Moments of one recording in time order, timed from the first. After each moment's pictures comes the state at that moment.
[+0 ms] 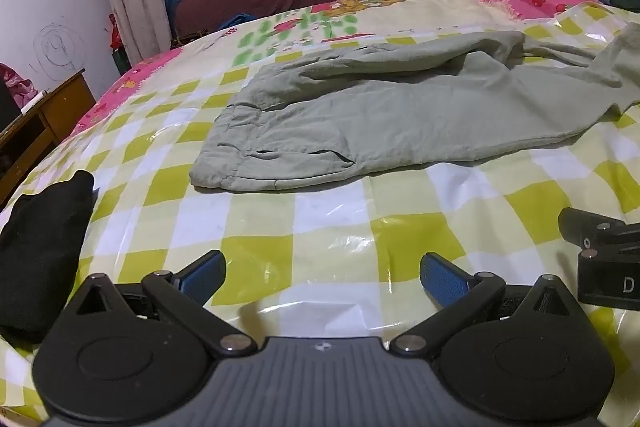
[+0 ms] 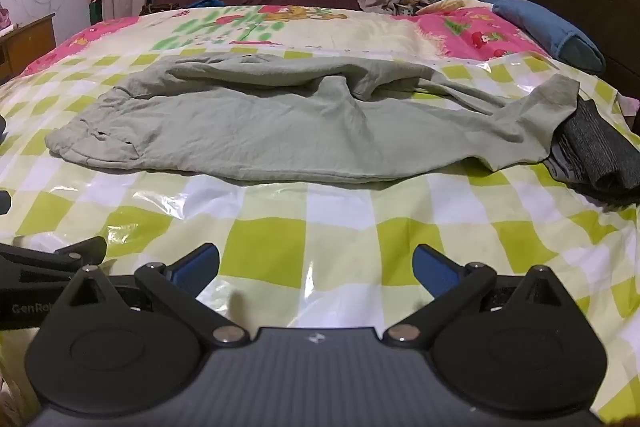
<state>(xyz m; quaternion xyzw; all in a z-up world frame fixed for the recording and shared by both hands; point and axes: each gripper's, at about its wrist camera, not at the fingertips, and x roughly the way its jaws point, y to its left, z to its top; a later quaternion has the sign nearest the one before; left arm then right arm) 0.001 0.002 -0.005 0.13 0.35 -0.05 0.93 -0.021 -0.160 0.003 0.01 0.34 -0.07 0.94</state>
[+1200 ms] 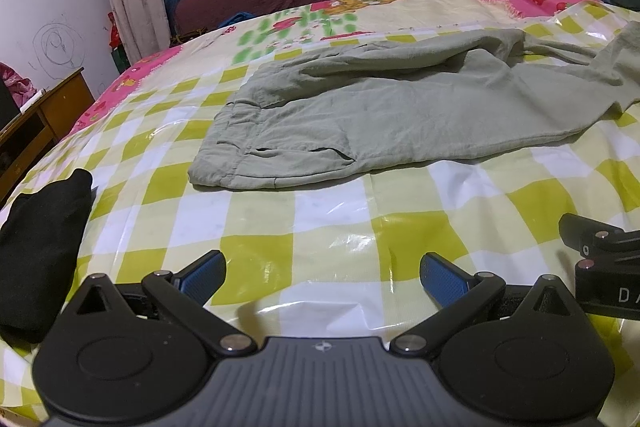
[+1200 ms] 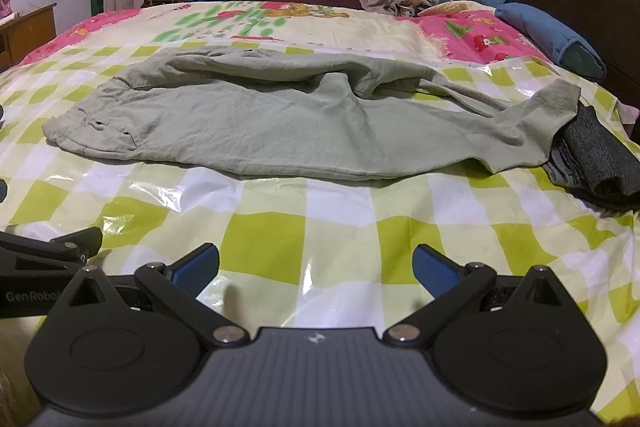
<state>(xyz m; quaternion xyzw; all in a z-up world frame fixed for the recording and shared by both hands) 0.003 0.001 -0.004 0.13 0.35 -0.05 0.93 -0.019 -0.158 -0.003 -0.01 0.35 -0.08 0.93</state>
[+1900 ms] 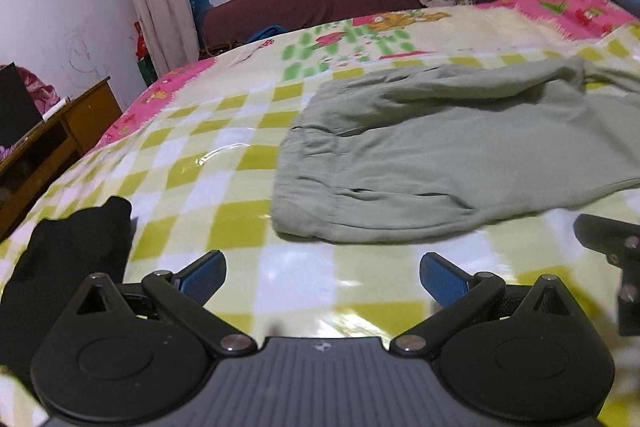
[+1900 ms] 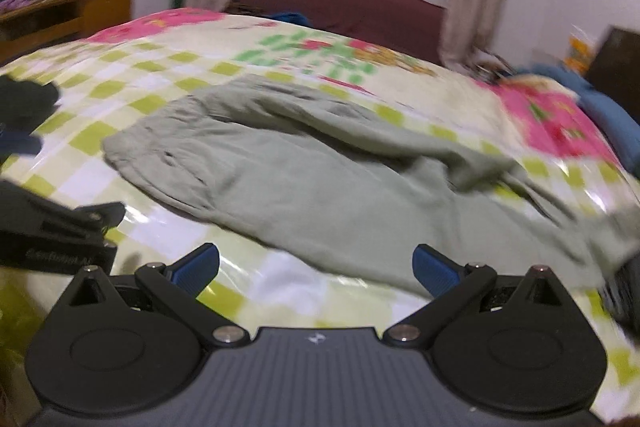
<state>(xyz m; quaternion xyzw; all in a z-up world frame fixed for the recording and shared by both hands) 0.068 0.067 0.003 0.14 0.32 -0.02 0.94 0.047 -0.097 0.018 -0.12 0.30 0.05 0.94</state>
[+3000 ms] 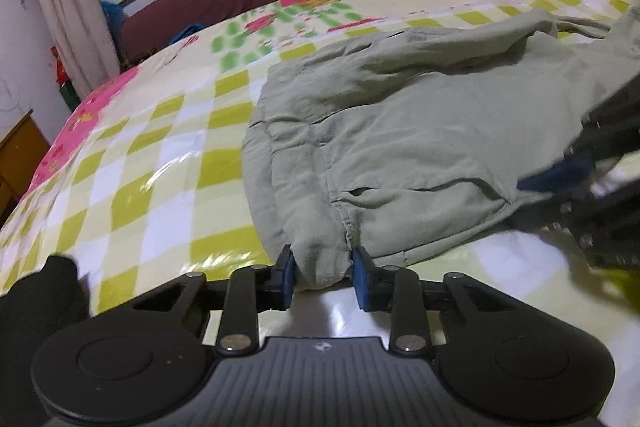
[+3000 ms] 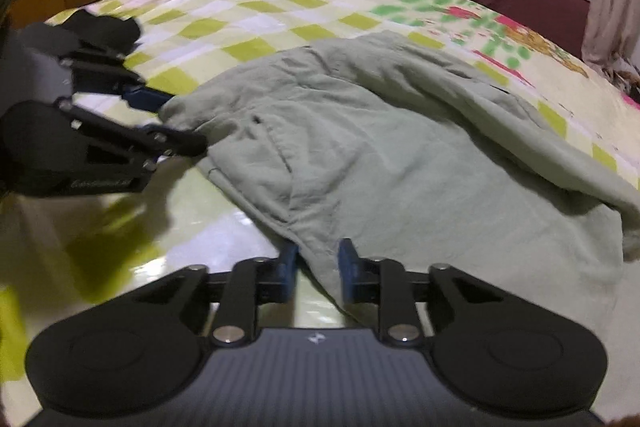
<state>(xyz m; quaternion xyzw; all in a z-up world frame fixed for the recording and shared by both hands) 0.125 0.105 -0.017 0.19 0.35 -0.13 0.91 0.123 -0.050 -0.020 -0.14 0.38 0.24 0.88</state>
